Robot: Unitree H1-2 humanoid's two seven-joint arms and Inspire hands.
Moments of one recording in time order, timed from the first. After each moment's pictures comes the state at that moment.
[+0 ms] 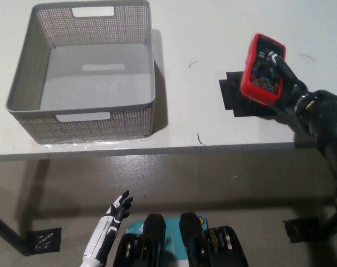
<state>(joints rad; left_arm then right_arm) -0.02 0.08 -0.11 0.28 0.11 -0.30 -0.06 -1.19 -0.20 -0.89 1.44 0.12 0.30 0.19</state>
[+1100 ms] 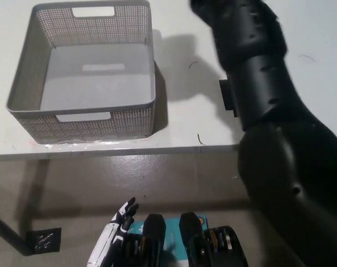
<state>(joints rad) 0.02 0.08 -0.14 0.23 0.15 -0.30 -0.06 -1.51 0.14 -0.39 0.99 0.41 0.44 0.17</state>
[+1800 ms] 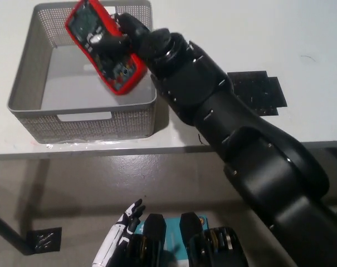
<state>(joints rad) 0.02 0.08 -0.17 0.22 0.15 -0.29 -0.07 -1.47 0.17 0.35 1.29 -0.02 0.28 0.00</state>
